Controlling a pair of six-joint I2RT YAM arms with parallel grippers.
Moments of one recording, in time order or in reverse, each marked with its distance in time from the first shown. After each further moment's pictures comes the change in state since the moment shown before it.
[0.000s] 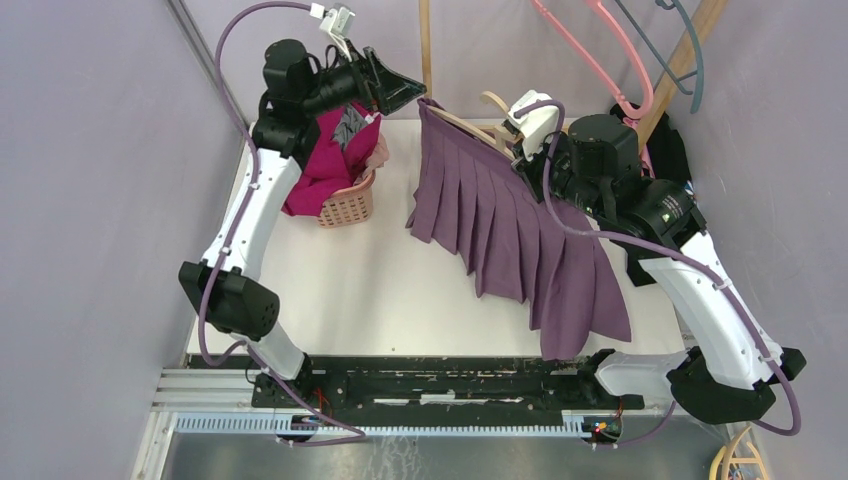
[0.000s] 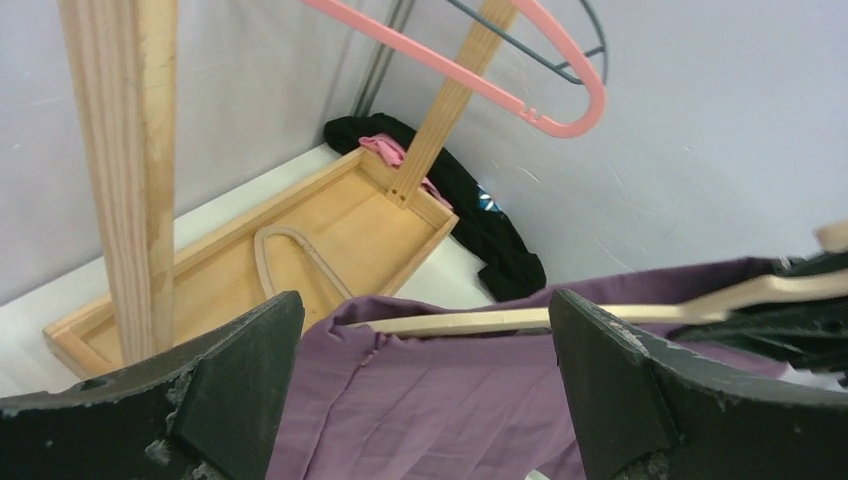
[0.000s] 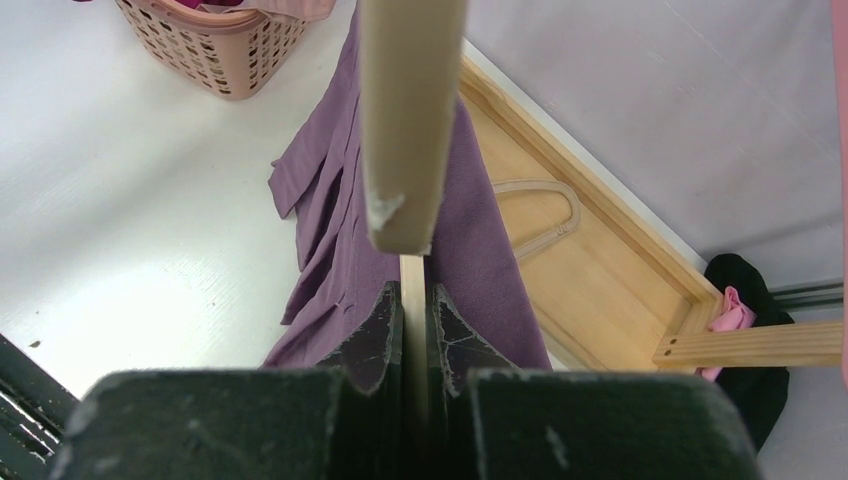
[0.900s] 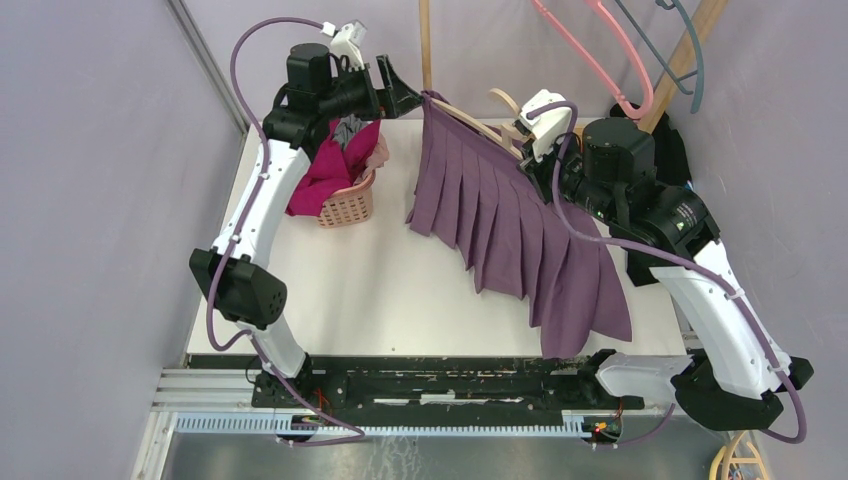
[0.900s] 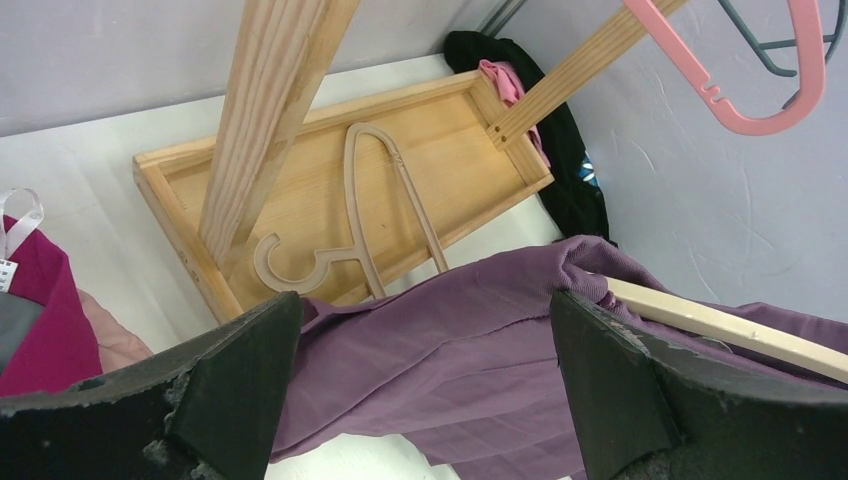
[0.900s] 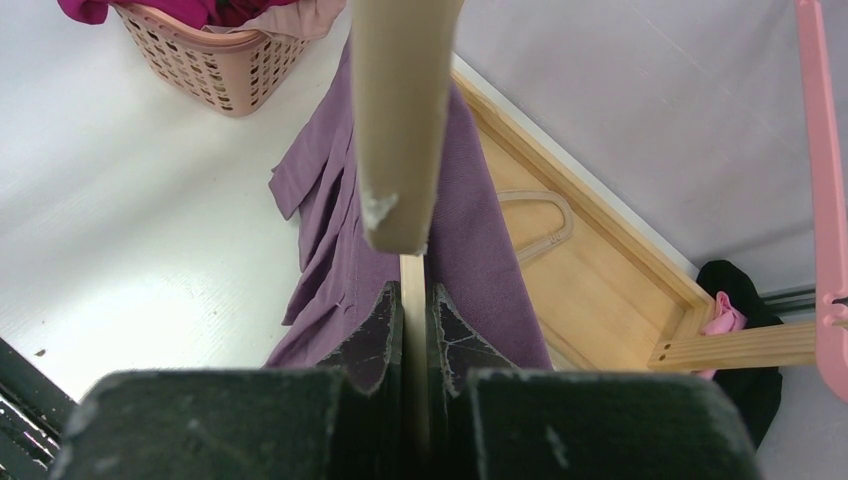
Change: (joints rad) left arm -0.034 0.089 0.098 -0.354 -0.259 0.060; right arm 0.000 -0.035 0.000 0.007 -0.005 0.001
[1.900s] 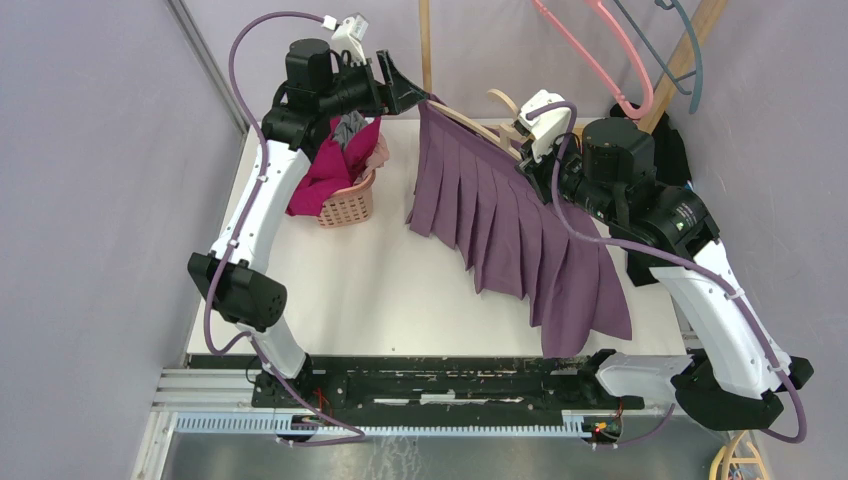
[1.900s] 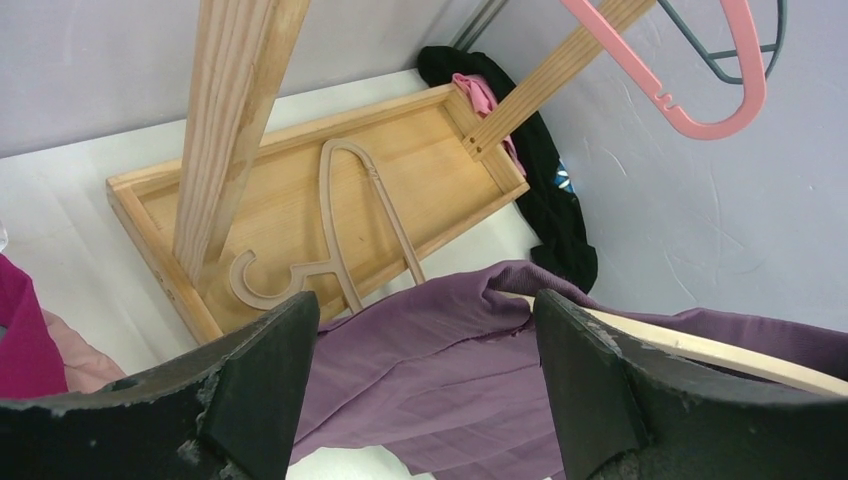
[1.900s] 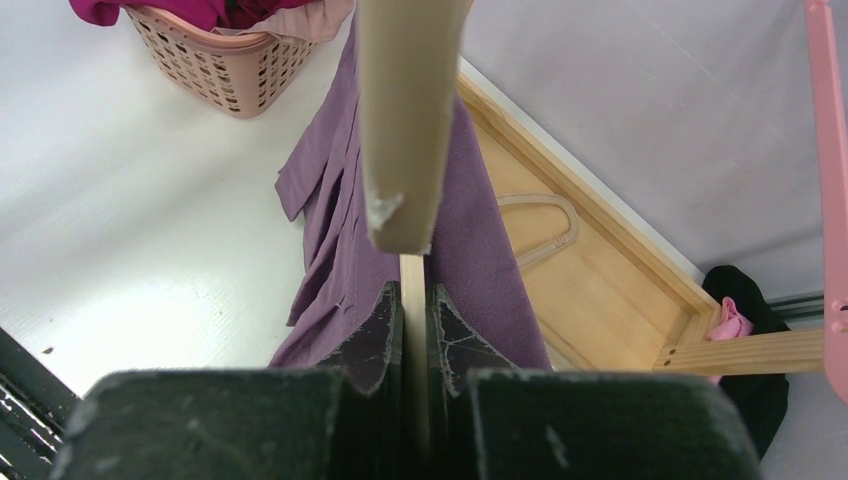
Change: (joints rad) left arm -0.019 -0.018 0.020 0.013 0.012 -0.029; right arm 0.000 0.000 0.000 0.002 -0.011 0.002
